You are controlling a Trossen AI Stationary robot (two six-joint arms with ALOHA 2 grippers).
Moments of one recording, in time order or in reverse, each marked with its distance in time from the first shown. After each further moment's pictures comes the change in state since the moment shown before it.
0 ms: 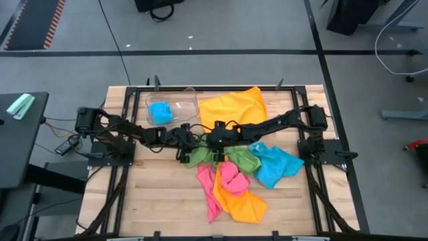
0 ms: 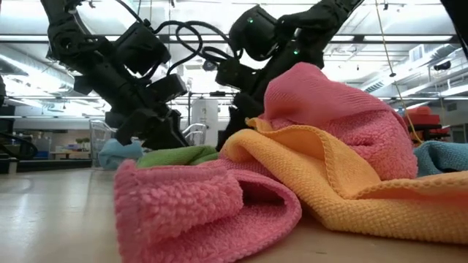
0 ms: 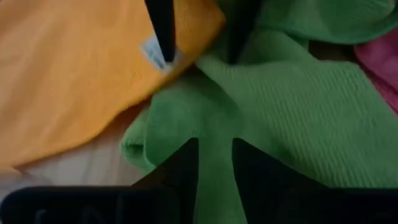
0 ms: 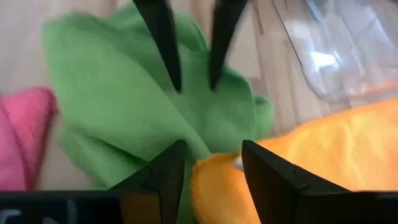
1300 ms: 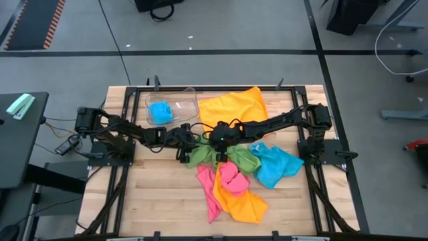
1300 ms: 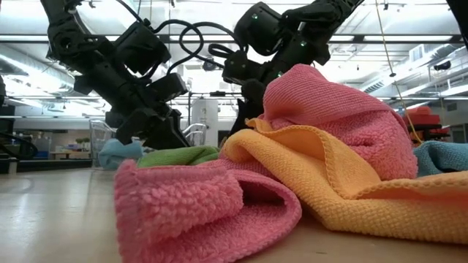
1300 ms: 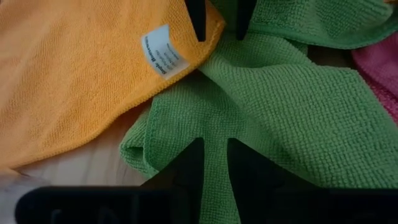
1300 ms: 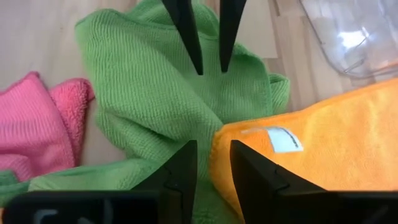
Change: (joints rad) left arm -0.001 -0.001 0.000 0.005 0.001 -0.009; right arm -0.013 -0.049 -0.009 -0.082 -0.092 0.079
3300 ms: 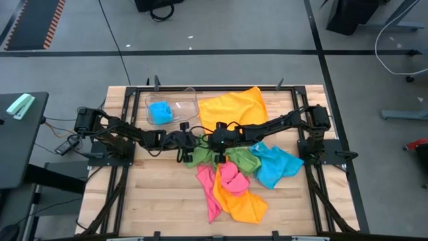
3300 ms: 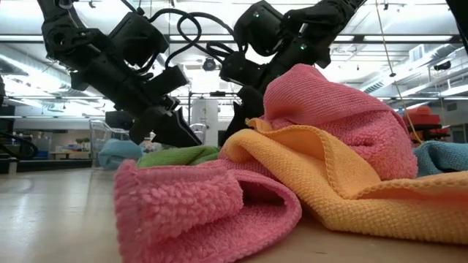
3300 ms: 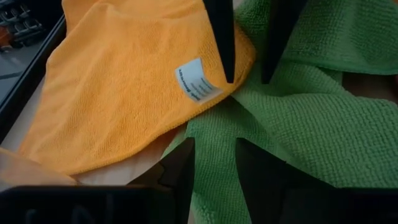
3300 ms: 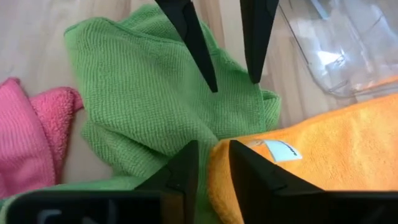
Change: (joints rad) left arm -0.059 0.000 0.002 0.072 -0.196 0.018; right arm 0.026 0.018 -0.021 0.094 0.082 -0.044
